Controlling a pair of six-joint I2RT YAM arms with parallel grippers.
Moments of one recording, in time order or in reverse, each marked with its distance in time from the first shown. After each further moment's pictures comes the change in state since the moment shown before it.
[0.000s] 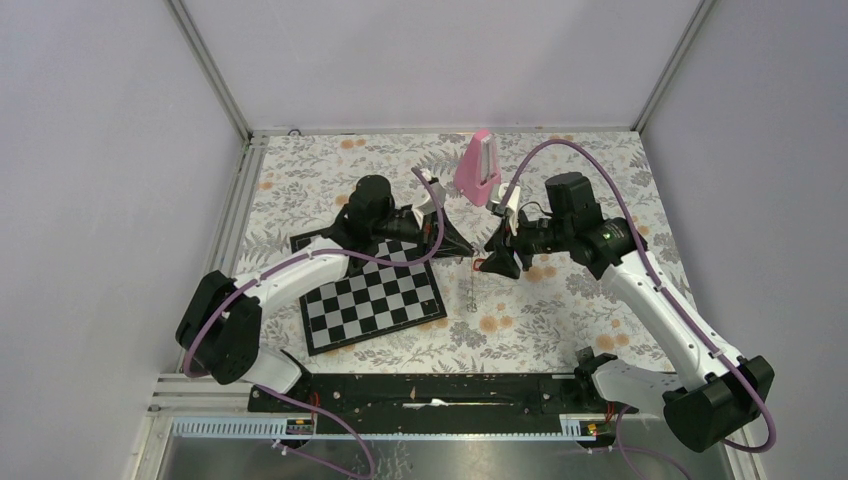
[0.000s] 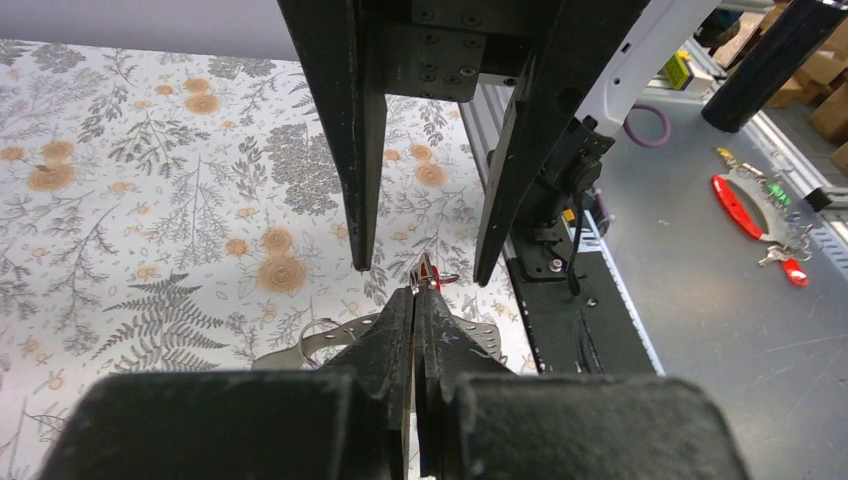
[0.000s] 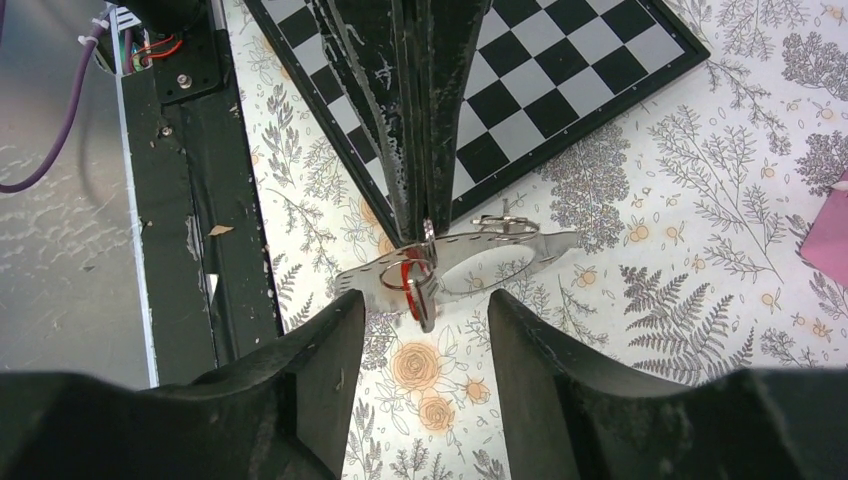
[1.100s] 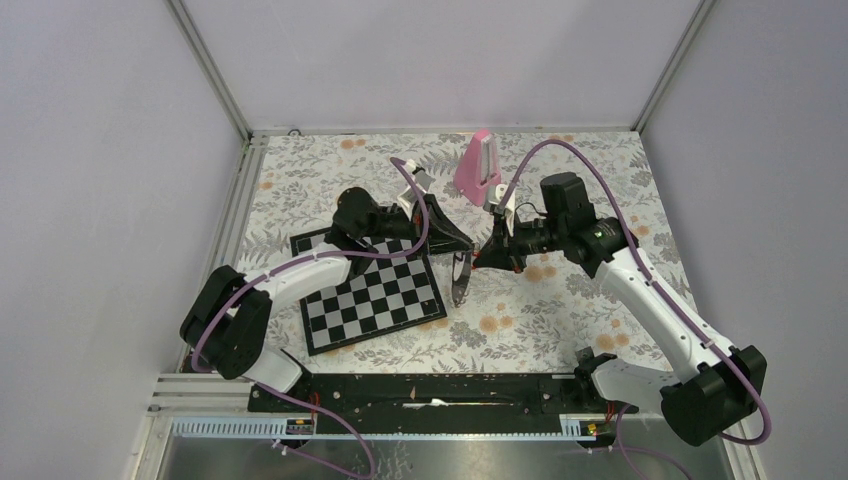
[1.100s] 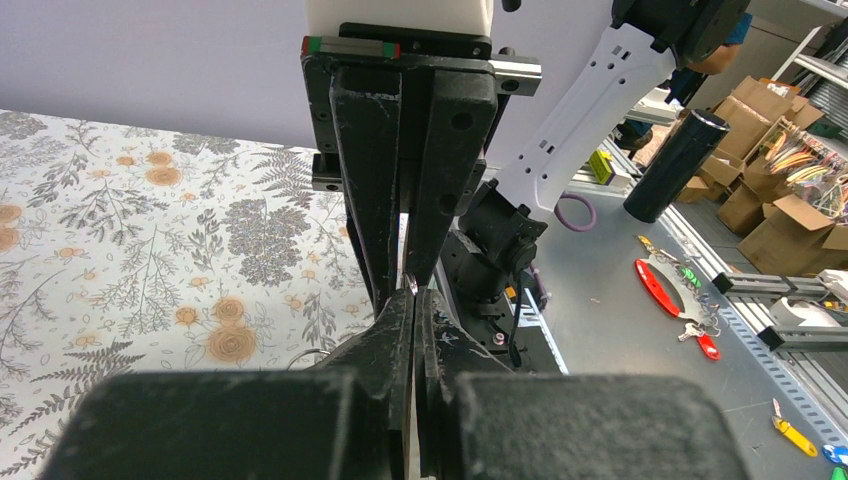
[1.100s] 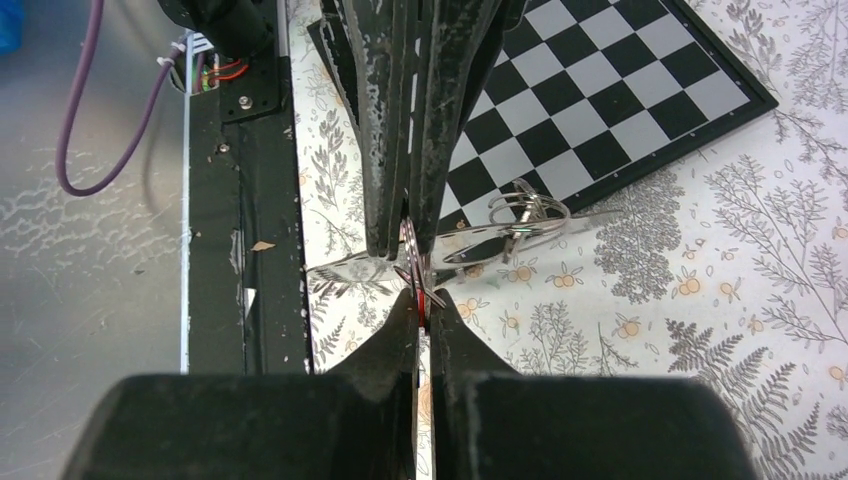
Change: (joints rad) left arm 0.015 0.030 -0.097 0.546 0.014 -0.483; right arm 0.000 0.030 -0.039 0.086 -0.131 0.019
